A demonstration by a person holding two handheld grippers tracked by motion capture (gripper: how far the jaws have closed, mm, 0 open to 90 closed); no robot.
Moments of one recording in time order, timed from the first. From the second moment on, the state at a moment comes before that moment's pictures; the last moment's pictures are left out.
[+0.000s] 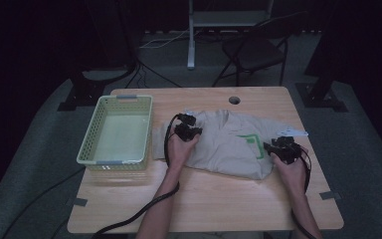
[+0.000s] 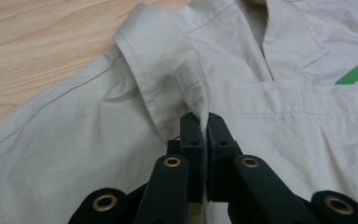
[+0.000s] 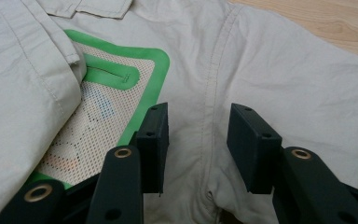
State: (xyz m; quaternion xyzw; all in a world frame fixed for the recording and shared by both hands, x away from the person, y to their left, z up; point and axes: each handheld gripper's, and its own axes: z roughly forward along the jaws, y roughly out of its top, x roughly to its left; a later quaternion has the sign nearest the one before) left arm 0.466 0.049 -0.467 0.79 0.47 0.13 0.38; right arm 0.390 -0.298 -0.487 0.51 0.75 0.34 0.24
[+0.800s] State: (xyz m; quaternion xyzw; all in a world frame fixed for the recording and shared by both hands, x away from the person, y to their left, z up) left arm 0.448 0.039 -0.453 0.81 0.43 0.15 0.38; right arm 0.390 -0.297 -0.487 0.51 0.75 0.34 0.24
